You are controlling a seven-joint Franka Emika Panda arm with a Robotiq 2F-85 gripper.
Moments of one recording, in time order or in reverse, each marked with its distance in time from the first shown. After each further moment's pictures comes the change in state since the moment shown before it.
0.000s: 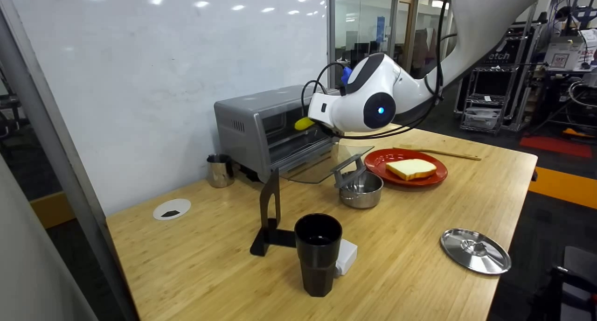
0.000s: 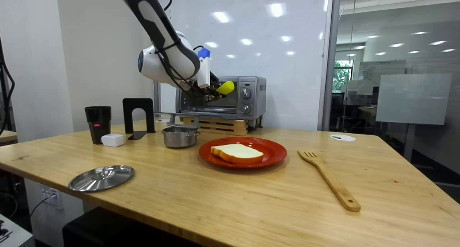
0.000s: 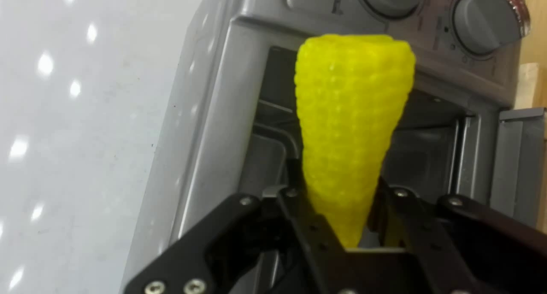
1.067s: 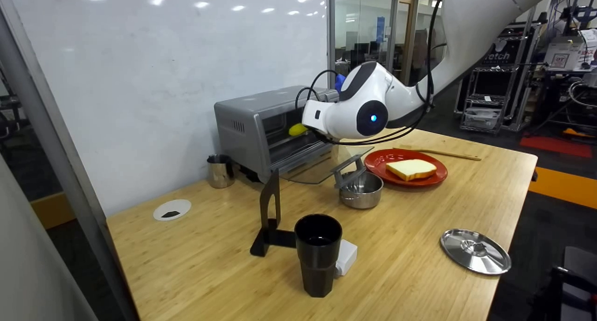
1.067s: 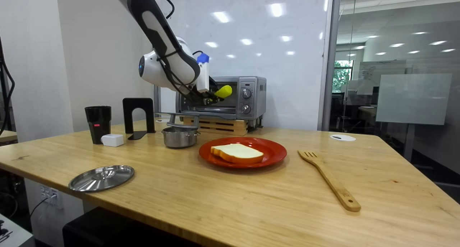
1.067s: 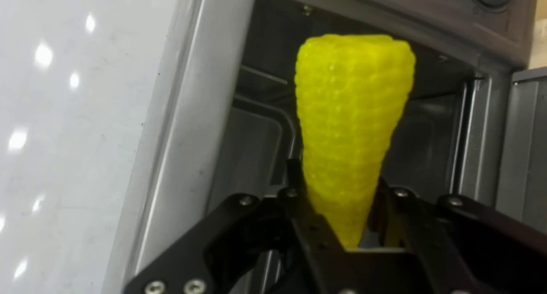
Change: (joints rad) arm -0.003 0.059 0.024 0.055 -0.010 0.002 0.000
